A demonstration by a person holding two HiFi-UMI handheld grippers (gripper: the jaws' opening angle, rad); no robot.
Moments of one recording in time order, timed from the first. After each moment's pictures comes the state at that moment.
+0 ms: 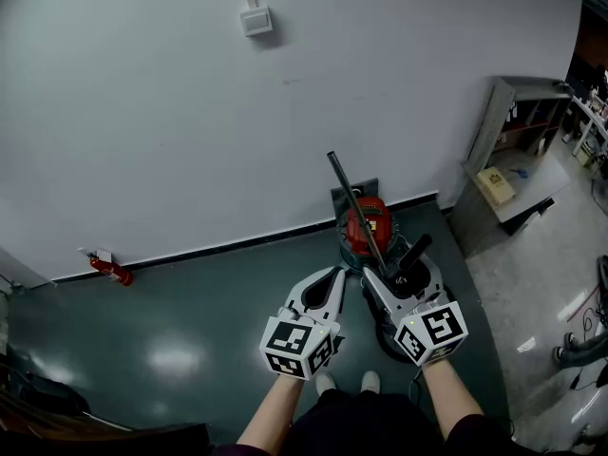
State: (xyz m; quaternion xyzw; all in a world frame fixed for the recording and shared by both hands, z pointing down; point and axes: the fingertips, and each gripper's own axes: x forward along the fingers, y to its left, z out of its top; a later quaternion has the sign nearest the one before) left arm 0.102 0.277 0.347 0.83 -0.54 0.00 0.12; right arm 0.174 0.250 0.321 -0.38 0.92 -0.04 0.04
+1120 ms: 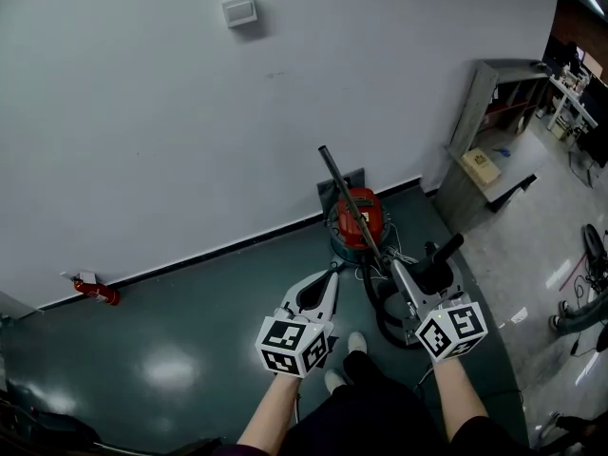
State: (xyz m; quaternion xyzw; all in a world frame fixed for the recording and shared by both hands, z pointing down) left arm 0.036 0.256 0.389 0.85 -0.49 0.01 0.18; right arm 0.177 0.229 0.344 -0.49 0.87 -0.08 0.05
